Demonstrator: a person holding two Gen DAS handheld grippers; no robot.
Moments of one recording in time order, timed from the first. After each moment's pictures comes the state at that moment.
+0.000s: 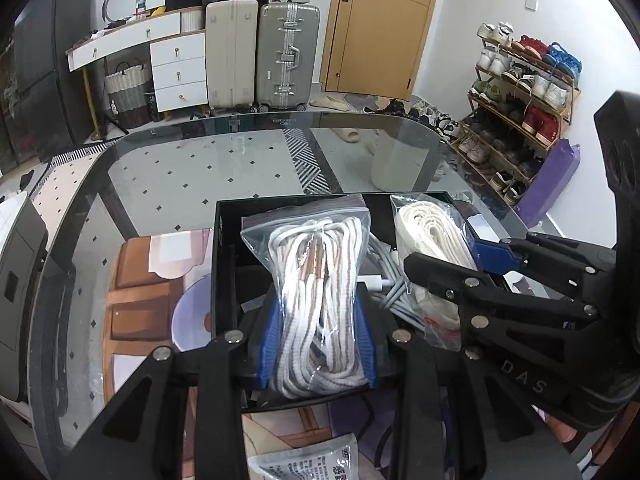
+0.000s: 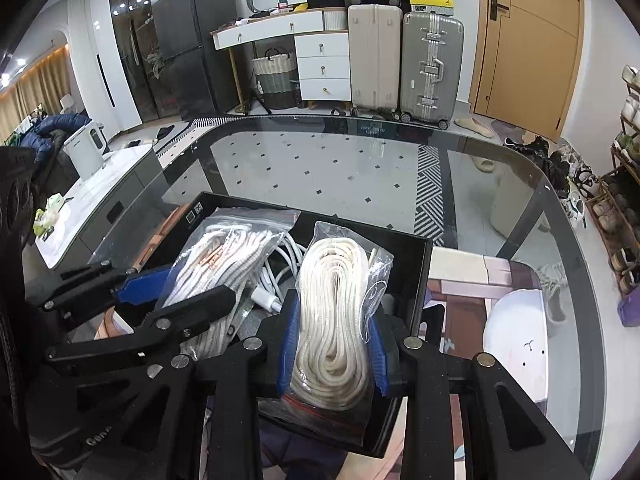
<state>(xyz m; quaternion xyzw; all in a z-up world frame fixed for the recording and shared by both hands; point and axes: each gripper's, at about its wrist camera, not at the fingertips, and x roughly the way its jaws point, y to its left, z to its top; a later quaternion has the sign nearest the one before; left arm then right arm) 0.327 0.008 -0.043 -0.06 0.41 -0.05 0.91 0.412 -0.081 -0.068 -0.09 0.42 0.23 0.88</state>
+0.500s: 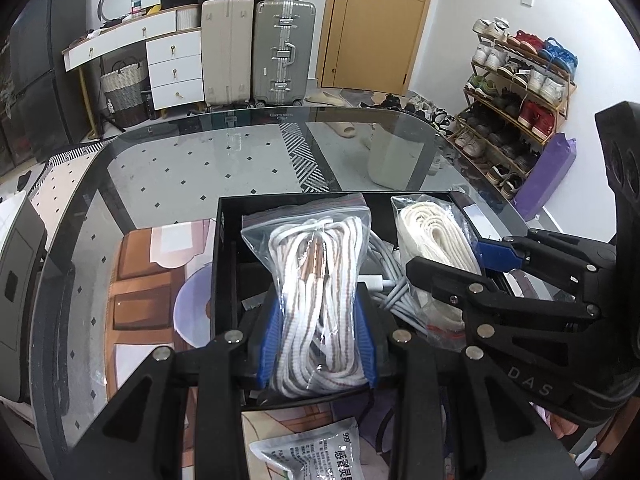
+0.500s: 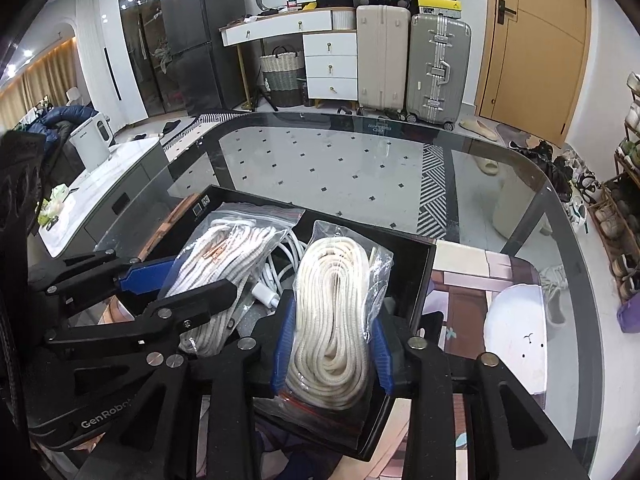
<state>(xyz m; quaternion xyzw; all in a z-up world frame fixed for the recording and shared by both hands) 0.321 0.007 -0.041 -0.05 0.41 -0.06 0.91 0.403 -0.080 -0.066 -0.10 0.41 0.23 0.88</state>
